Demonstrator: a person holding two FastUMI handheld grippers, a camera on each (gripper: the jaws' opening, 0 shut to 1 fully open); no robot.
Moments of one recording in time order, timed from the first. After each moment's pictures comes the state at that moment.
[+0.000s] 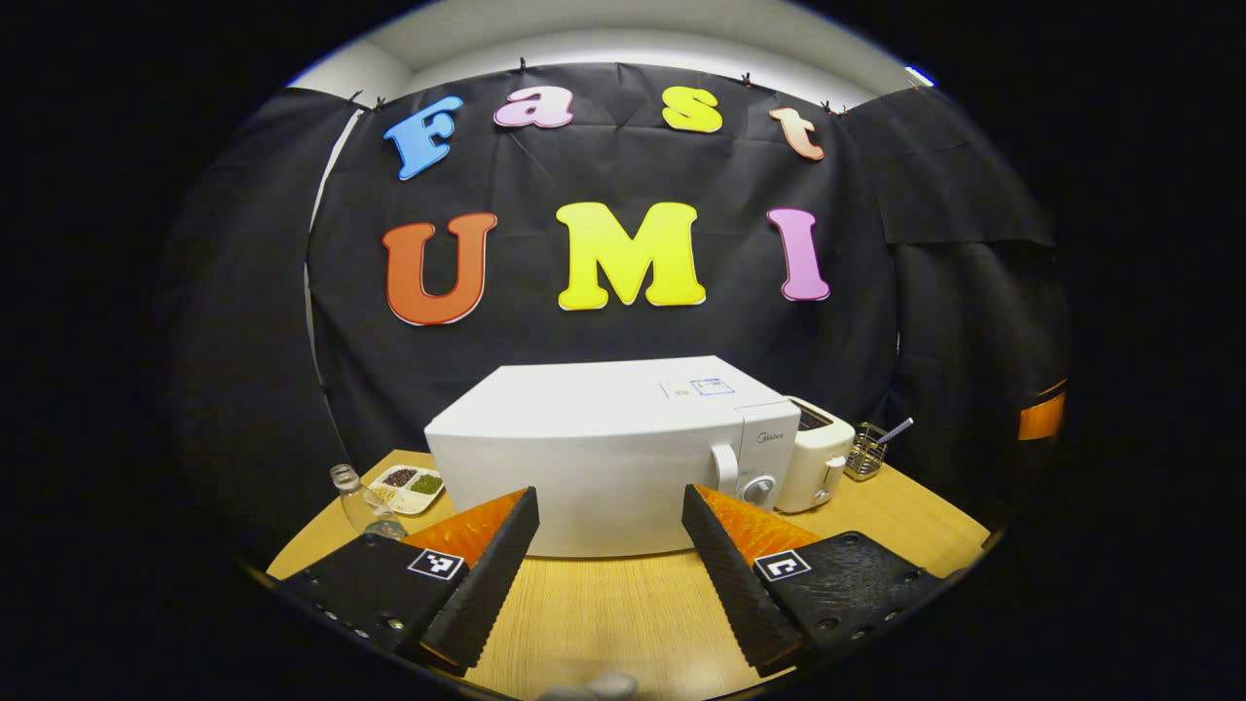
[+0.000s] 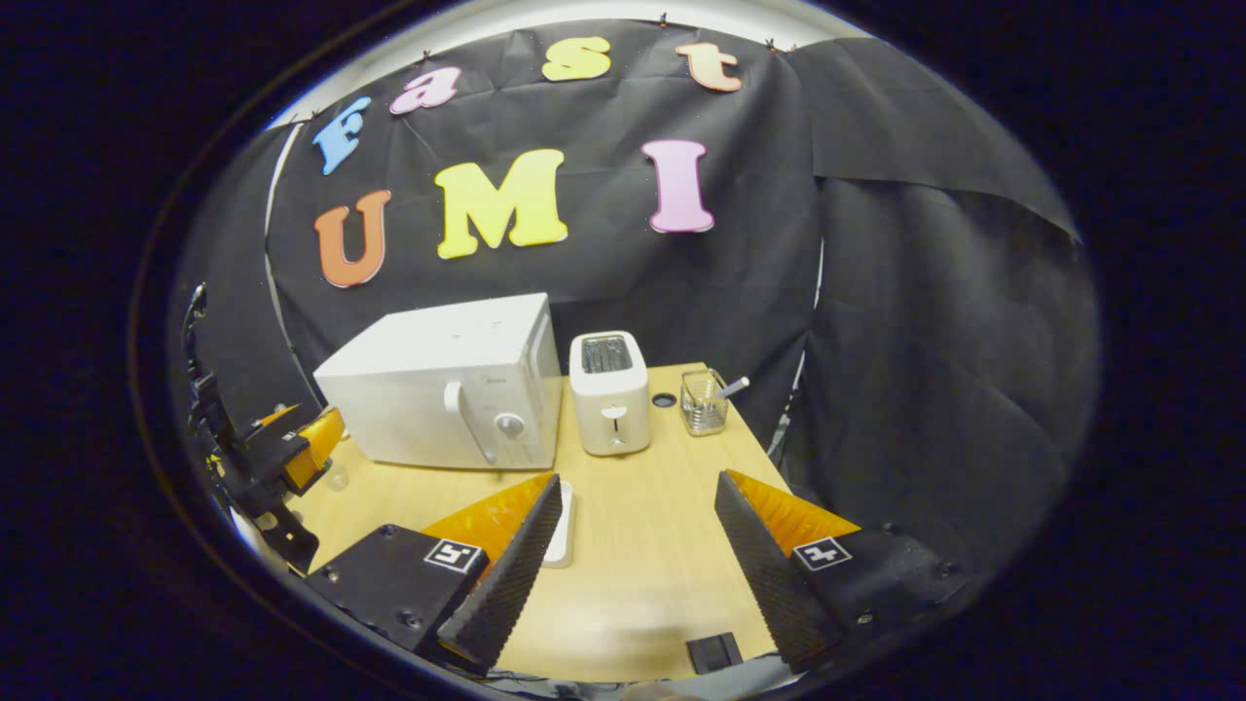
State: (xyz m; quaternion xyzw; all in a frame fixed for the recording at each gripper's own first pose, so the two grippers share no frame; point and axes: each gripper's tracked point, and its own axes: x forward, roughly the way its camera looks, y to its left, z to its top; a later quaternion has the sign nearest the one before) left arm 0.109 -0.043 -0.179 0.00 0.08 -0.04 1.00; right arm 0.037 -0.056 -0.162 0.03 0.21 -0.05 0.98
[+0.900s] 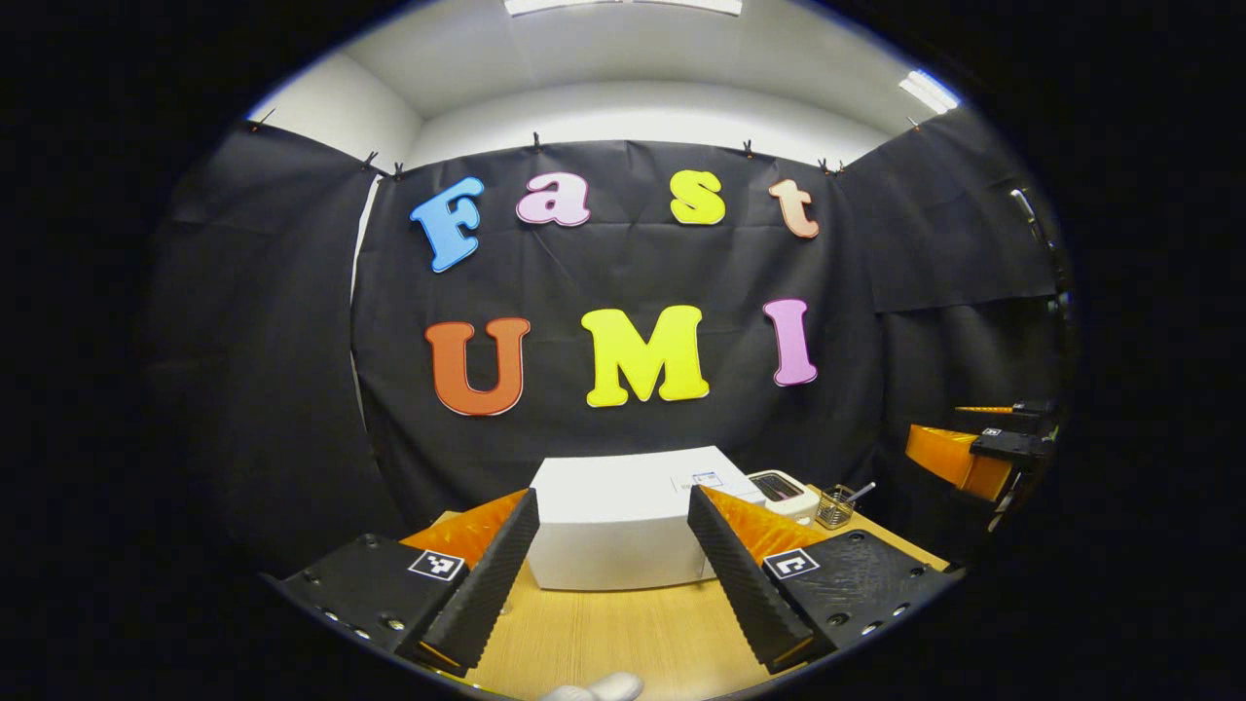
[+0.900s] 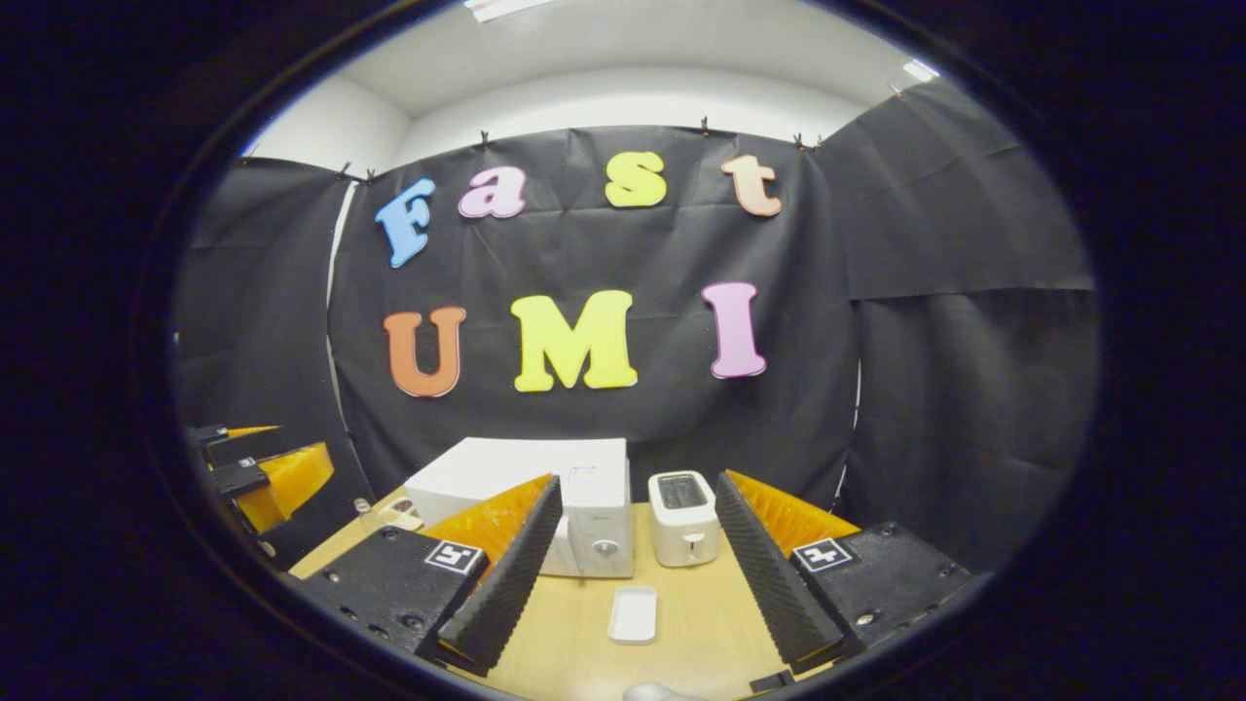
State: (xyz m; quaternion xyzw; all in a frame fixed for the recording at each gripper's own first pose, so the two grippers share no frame) left arm 0.003 -0.004 -0.027 0.01 0.00 -0.03 1.00; right arm 0.013 0.024 -0.023 0.02 0.02 0.00 1.00
